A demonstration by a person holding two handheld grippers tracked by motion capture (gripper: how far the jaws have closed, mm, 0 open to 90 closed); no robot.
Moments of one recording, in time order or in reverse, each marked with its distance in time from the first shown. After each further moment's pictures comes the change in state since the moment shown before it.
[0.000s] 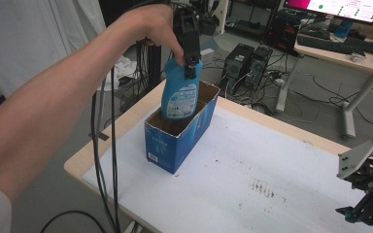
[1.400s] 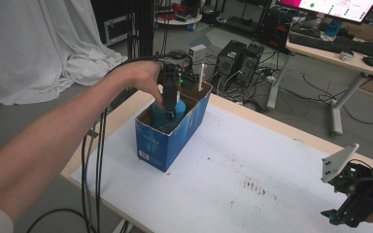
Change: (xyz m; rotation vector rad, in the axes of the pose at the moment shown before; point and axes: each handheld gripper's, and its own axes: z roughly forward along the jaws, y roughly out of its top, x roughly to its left) left arm -0.003 -0.024 0.126 0.047 -0.081 0.306; right arm 0.005 0.001 0.017 0.024 0.032 0.002
